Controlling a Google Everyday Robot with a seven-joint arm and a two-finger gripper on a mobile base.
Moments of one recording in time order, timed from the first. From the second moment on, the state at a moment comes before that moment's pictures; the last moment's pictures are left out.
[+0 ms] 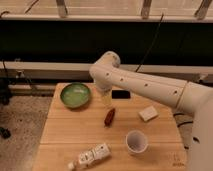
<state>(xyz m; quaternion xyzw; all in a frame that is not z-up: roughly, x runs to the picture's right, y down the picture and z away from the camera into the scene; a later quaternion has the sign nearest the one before) -0.017 0.032 0.776 -0.21 -0.10 -0.20 0.95</state>
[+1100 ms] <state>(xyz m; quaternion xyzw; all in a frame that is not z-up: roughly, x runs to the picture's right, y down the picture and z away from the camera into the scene) -0.091 0.036 0.811 -0.20 -0.13 -0.27 0.93</state>
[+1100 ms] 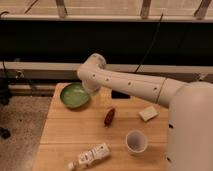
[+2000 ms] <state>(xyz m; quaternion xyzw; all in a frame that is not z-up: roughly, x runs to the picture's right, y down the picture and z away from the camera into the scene) -0.115 0.046 0.847 -0.21 -0.15 -0.30 0.92</state>
